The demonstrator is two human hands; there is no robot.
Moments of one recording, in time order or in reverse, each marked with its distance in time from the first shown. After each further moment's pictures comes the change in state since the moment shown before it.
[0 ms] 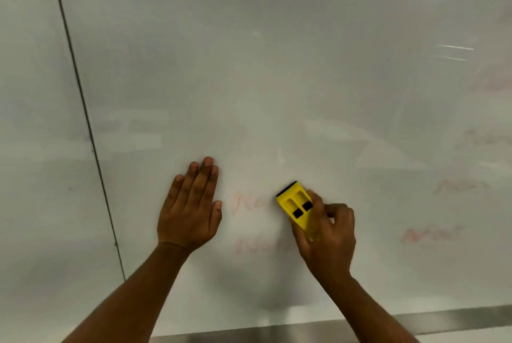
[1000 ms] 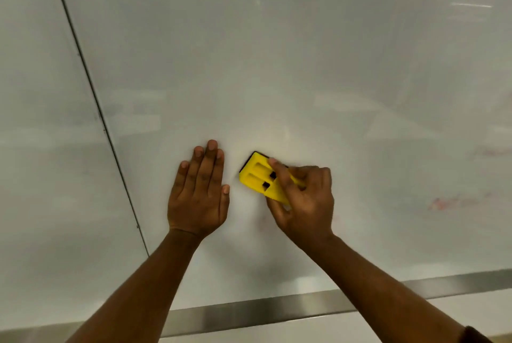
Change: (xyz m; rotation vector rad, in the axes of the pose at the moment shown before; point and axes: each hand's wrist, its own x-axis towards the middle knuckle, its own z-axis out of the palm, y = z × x) left_hand -0.022 -0.017 -0.002 -0.012 0.001 -0.014; right_hand 0.018 -0.079 0.033 0.091 0.041 -0.222
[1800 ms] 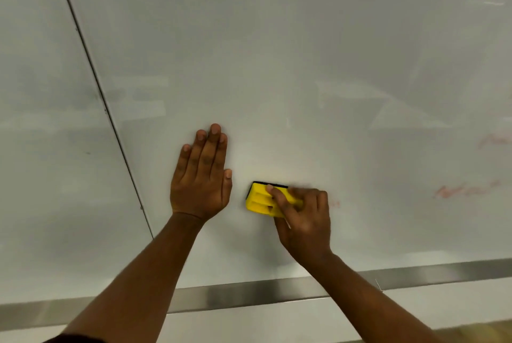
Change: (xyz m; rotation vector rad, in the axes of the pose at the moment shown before) left_hand -0.004 0.000 0.003 -0.010 0.007 -0.007; right_hand -0.086 0.008 0.014 -0.014 -0.140 -0.014
